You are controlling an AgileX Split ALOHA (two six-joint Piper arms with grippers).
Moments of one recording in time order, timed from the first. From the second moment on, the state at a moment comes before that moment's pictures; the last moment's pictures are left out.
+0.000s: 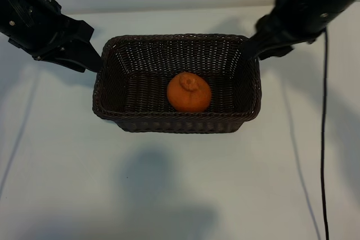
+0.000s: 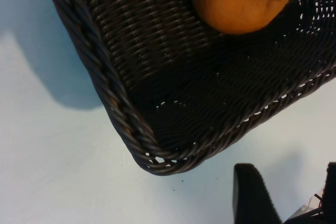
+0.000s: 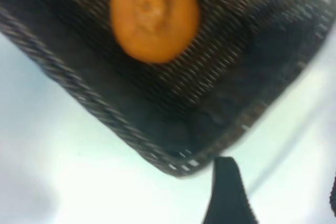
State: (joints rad) left arm -0.10 1.65 -1.36 -0.52 1.17 0.36; right arm 0.31 1.59 -1.44 0.10 1.09 -0.17
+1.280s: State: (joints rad) left arm -0.10 1.65 -1.36 -0.52 1.17 0.36; right arm 0.07 1.47 -1.33 0.11 1.22 -0.22
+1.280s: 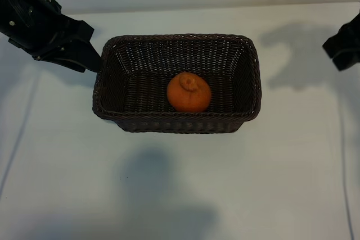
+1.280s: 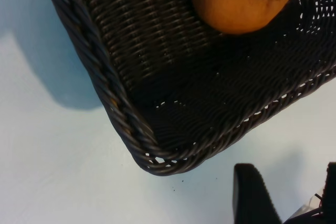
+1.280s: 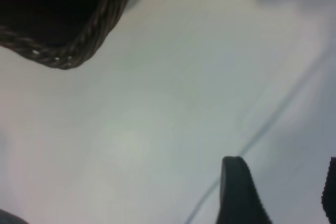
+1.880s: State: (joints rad) left arm -0.10 1.65 -1.36 -0.52 1.17 0.36; right arm 0.07 1.44 -1.35 0.18 1.21 -0.21
